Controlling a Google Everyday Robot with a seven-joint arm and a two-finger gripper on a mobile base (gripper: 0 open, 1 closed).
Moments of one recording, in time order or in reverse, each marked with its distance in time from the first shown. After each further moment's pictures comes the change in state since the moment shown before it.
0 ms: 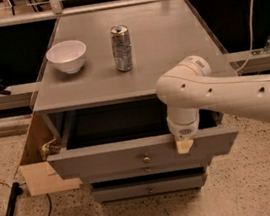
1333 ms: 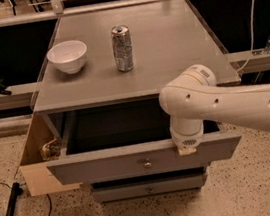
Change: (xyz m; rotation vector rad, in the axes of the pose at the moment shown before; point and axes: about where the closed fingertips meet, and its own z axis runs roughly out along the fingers) arm 0.008 0.033 0.006 -0.031 0.000 -0.004
